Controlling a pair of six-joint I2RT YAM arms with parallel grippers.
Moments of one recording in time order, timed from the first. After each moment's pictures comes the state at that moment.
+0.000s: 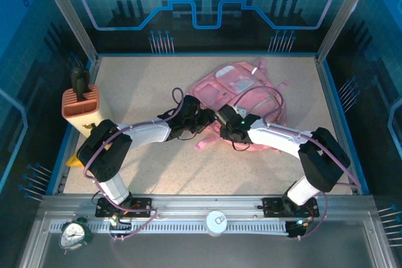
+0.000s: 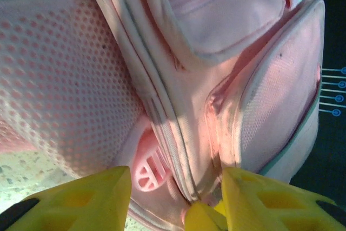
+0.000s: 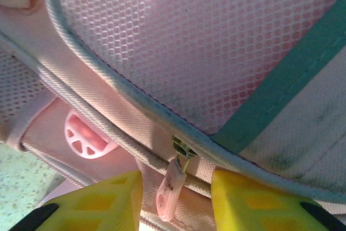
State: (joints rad) left arm -0.65 1.70 0.94 0.07 0.19 -1.21; right arm 0.75 1.59 0.97 -0.55 0.30 0.95
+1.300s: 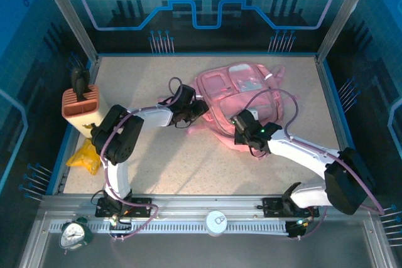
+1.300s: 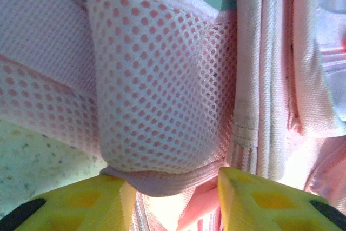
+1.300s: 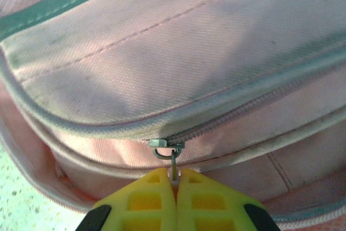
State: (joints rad) left arm -0.48 1.91 1.11 -0.01 0.19 -1.06; right arm 0.69 1.33 0.79 -0.56 0.32 0.65
